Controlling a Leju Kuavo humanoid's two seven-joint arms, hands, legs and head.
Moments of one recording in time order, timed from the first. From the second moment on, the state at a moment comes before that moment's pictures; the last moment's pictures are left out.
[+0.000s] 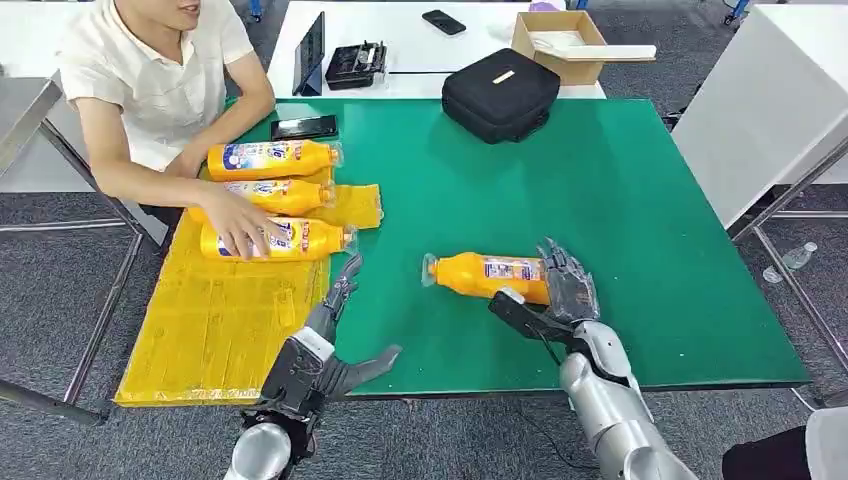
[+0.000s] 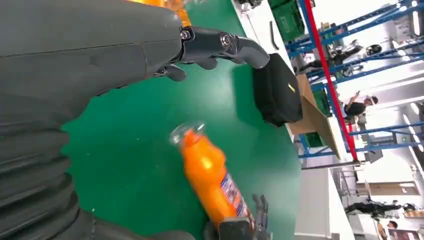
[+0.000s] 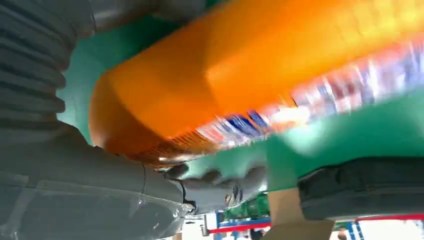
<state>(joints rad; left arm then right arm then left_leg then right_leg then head) -0.04 -0.30 -0.38 -1.41 -0.35 -0.03 -0.30 -0.37 -0.07 0.02 -0.74 1.23 -0.17 -0.29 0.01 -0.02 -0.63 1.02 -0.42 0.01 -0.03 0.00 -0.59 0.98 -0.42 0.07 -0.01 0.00</state>
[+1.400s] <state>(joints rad) -0.02 -0.30 -0.34 -1.39 -0.10 -0.04 -0.23 -0.14 -0.13 0.08 -1.17 0.63 0.11 -0.42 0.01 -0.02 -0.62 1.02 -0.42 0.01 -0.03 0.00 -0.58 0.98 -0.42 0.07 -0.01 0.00</state>
